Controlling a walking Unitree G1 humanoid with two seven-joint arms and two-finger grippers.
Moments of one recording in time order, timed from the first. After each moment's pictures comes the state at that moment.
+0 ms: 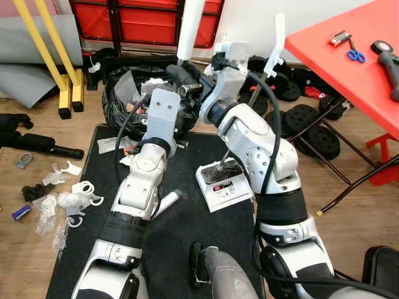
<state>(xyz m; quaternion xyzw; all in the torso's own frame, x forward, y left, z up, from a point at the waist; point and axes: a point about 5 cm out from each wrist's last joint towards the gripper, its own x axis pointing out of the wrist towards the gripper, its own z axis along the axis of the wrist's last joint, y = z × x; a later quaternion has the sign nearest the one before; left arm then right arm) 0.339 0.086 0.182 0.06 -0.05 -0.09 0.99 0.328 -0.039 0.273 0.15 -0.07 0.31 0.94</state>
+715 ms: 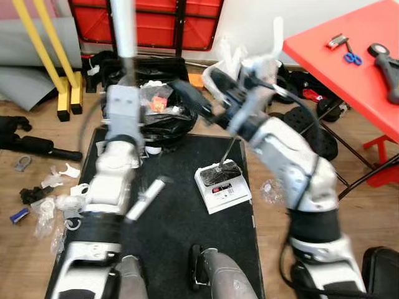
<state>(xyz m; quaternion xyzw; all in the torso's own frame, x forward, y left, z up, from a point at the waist) 0.342 0.184 0.184 0.08 -0.04 0.08 0.99 0.311 -0.110 0.253 0.09 -0.09 0.33 0.94</state>
